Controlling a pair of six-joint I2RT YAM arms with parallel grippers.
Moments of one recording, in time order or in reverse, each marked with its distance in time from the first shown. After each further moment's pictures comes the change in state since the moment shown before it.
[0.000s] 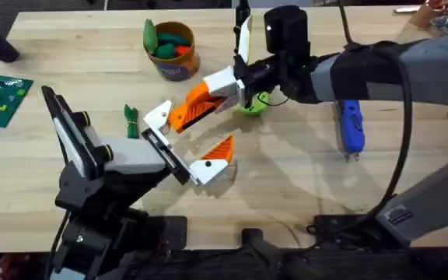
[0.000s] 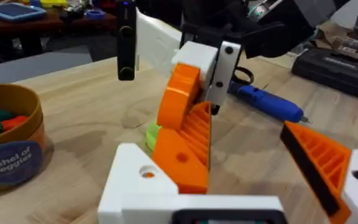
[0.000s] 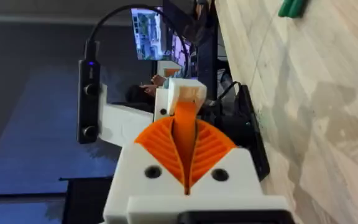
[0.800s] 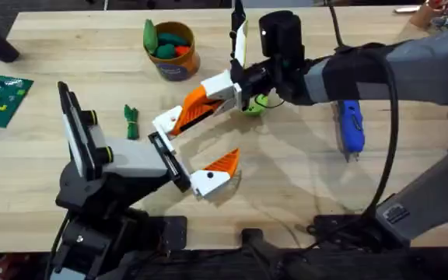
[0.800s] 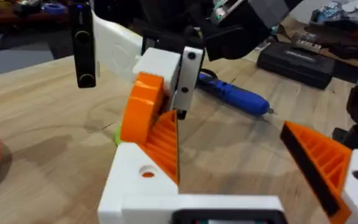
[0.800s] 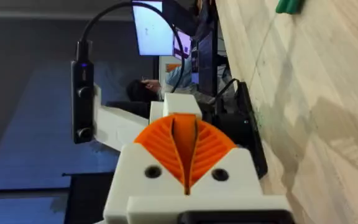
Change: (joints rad) left arm 0.003 0.000 0.000 -0.007 0.137 -0.019; right arm 0.012 0.039 0.006 0.025 -0.010 0.002
